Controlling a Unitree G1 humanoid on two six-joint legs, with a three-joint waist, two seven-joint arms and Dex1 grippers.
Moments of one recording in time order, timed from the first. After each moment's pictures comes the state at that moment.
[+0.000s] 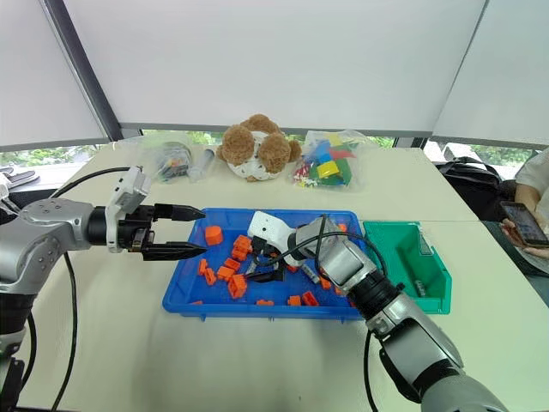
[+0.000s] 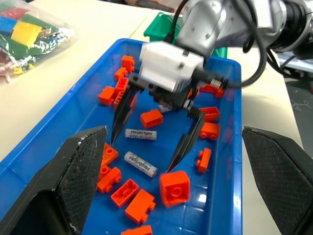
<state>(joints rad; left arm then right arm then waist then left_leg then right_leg) -0.66 0.89 0.05 -0.10 -0.62 0.69 -1.26 -0.91 -0.37 0.53 0.31 -0.05 0.39 0.99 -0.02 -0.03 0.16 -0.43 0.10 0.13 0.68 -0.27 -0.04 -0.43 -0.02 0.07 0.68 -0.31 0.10</state>
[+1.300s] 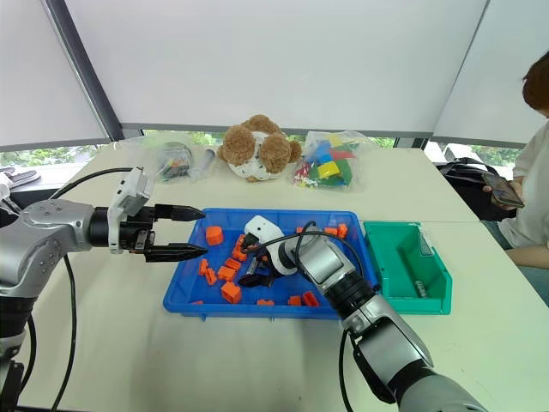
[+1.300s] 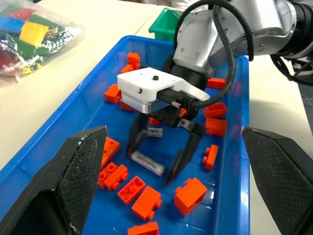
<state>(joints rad) -0.64 0.89 0.05 -0.13 -0.60 0.67 -1.23 -0.92 -0.24 0.45 0.33 -0.03 0.81 0.93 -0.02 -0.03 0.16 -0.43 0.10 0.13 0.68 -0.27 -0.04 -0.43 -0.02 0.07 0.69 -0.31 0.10</state>
